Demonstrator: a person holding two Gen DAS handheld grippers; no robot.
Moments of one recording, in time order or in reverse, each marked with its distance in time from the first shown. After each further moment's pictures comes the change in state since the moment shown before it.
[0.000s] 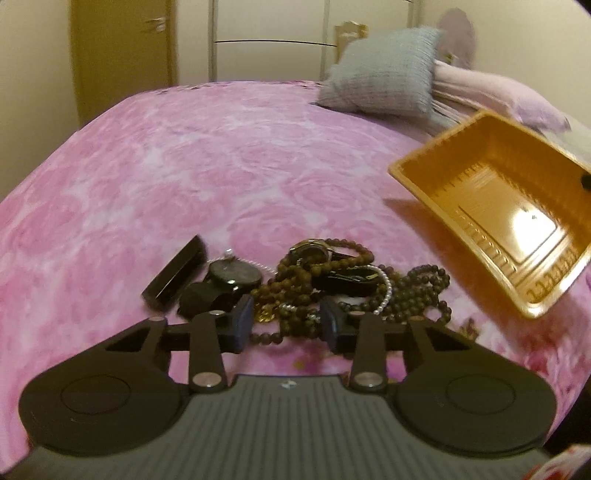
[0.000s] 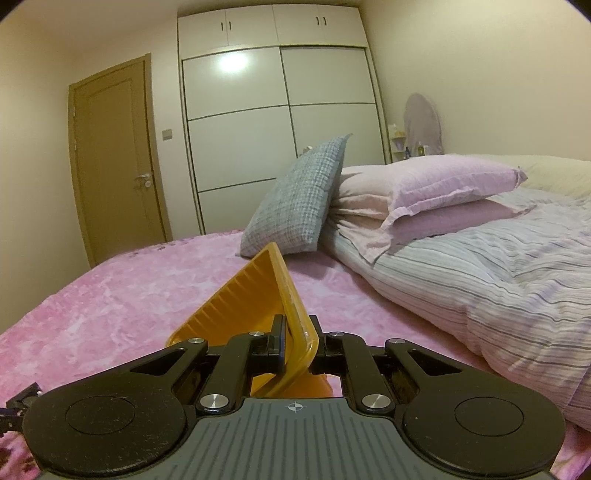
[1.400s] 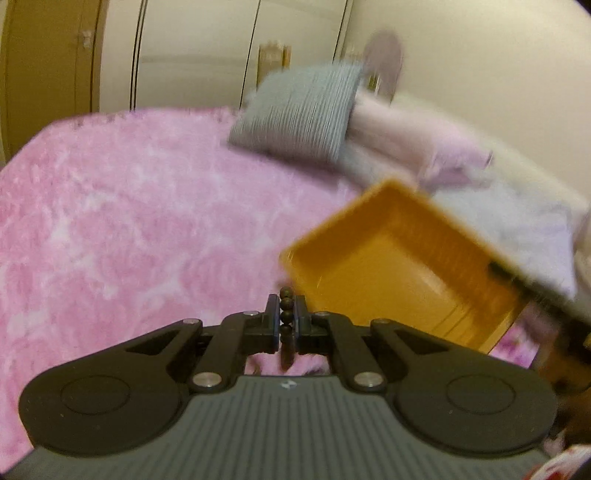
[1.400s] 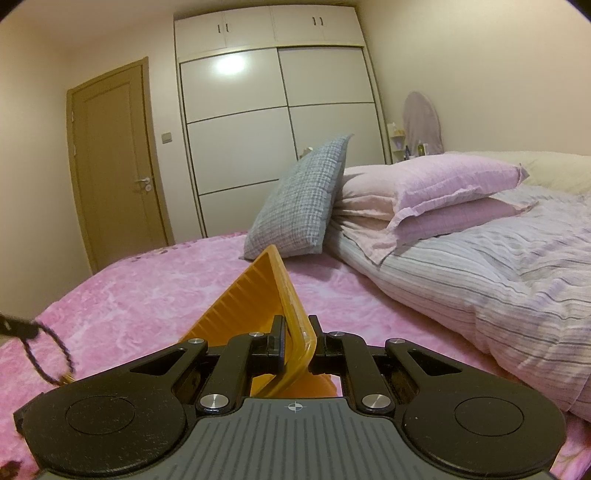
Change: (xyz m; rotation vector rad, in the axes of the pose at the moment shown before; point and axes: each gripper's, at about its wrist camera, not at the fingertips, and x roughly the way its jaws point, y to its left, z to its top) left arm -0.006 -0.034 0.101 0.034 -0.002 -0.267; right arm 0.002 0.006 0.003 0.023 -0.003 0.007
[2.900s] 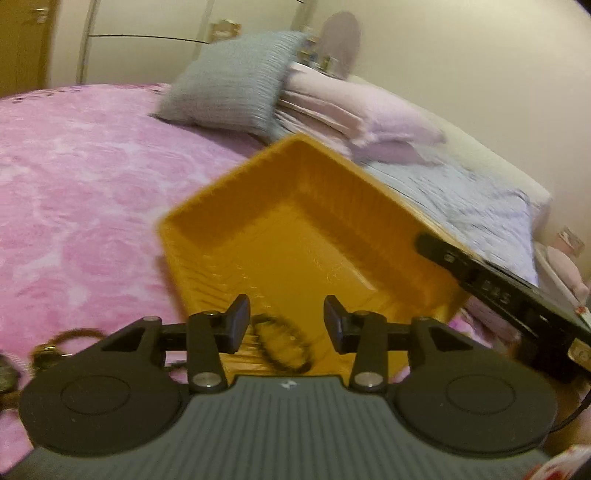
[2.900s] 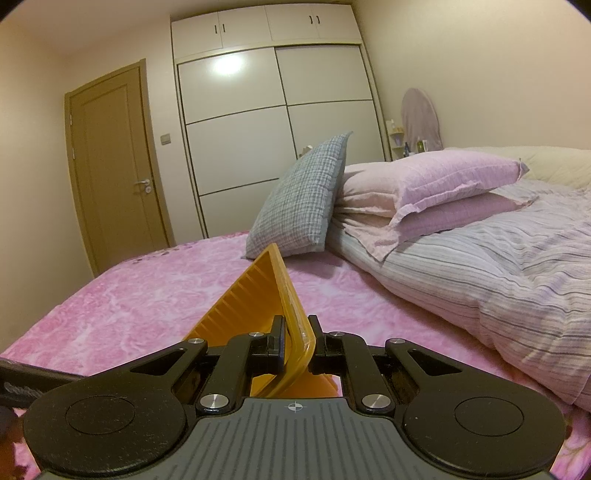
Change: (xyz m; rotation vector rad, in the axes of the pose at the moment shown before) left arm 0.043 -0.077 -0.016 -0.026 0.000 -0.159; right arm -0.001 0.001 0.001 0.019 0.003 0.006
